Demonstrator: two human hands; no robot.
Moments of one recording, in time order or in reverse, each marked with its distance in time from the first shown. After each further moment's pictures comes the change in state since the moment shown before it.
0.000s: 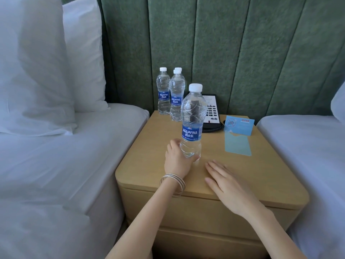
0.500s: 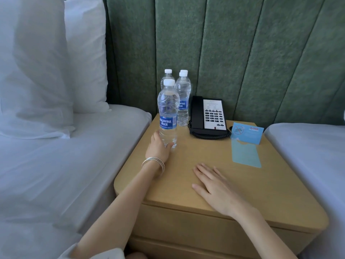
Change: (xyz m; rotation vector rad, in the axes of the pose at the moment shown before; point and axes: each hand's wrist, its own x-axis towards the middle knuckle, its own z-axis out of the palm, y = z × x) left_hand 0.093 -0.052 -0.033 0.161 -0.025 -0.107; right_hand 0.052 -0.014 0.010 -0.009 -0.117 -0.079
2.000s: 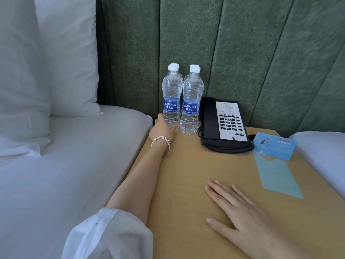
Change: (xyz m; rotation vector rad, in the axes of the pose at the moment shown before) left_hand 0.167 -0.019 0.037 0.124 0.132 -0.005; right_hand 0.037 0.011 0.011 -0.060 0.041 0.018
